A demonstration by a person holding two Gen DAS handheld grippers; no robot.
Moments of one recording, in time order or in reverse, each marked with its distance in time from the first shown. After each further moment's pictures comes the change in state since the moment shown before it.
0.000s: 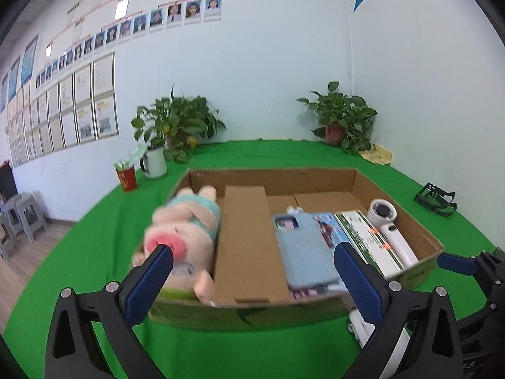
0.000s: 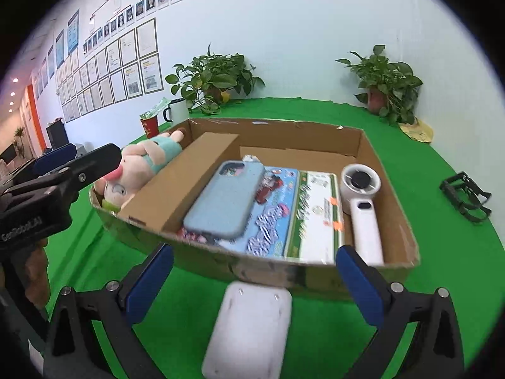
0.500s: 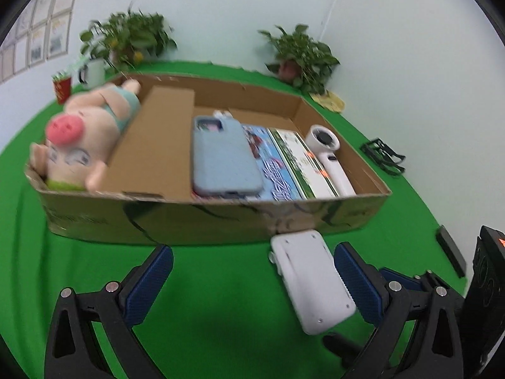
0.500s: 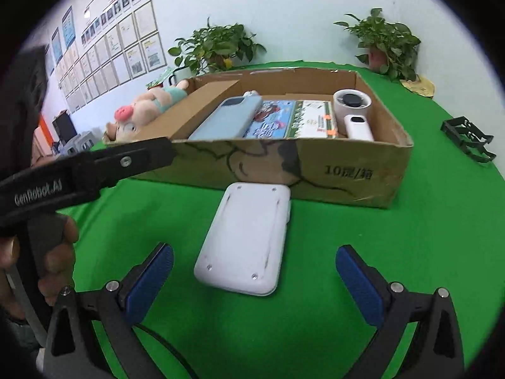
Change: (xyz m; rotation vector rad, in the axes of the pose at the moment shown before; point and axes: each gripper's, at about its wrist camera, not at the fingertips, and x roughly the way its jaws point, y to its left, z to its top) left arm 0.040 -0.034 -0.053 -0.123 0.341 -0.321; right arm -0.004 -0.001 -0.063 0.022 0.147 0.083
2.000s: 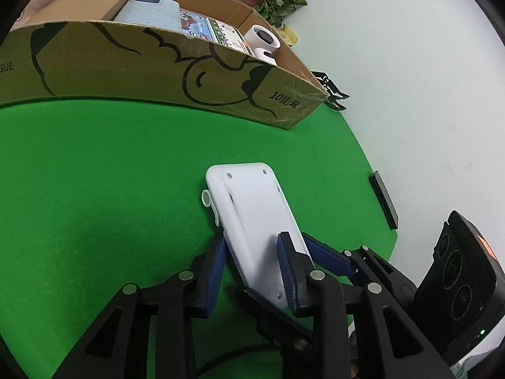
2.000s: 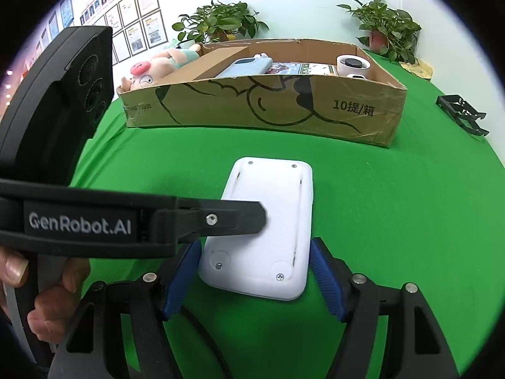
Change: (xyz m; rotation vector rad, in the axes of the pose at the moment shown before) left arm 0.028 -0.026 -0.060 -0.108 0.315 -0.338; right arm -0.021 0.024 -0.053 -0.001 0.088 -0.055
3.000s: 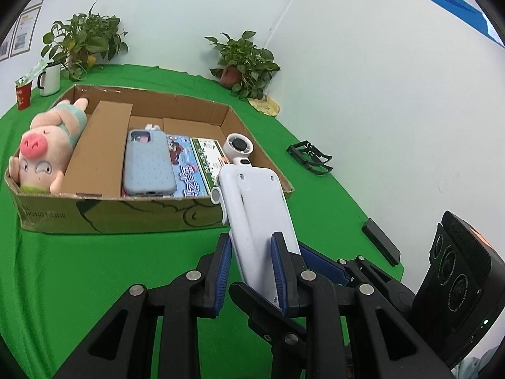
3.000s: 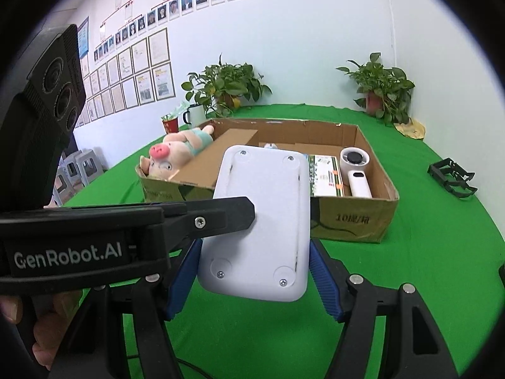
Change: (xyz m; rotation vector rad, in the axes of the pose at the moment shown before) left arm -0.106 -0.064 0.031 0.184 -0.318 0.092; right arm -0.052 0.018 0.061 0.001 -0.294 0.003
